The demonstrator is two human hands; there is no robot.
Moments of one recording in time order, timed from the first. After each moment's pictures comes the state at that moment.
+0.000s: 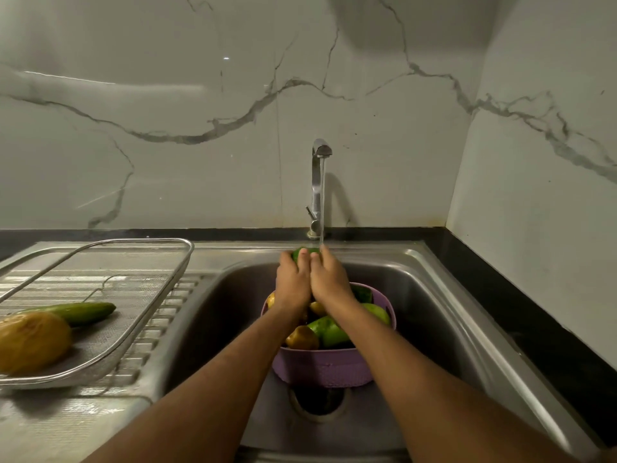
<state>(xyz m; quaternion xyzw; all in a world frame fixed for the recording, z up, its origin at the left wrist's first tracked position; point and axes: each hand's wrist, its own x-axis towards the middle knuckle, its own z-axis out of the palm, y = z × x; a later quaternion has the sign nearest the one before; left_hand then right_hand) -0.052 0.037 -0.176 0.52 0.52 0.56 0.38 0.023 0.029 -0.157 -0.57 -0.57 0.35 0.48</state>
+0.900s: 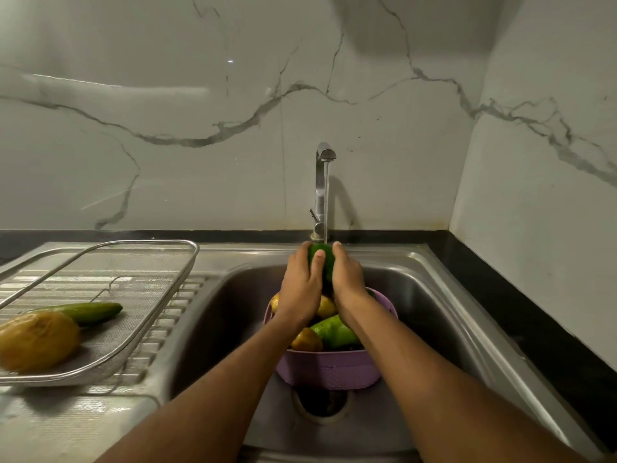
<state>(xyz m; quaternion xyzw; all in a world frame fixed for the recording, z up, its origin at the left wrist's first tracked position) -0.054 0.033 -0.178 0.64 0.47 0.55 0.27 0.033 0.038 -0.152 -0.51 -0.36 0.53 0.57</state>
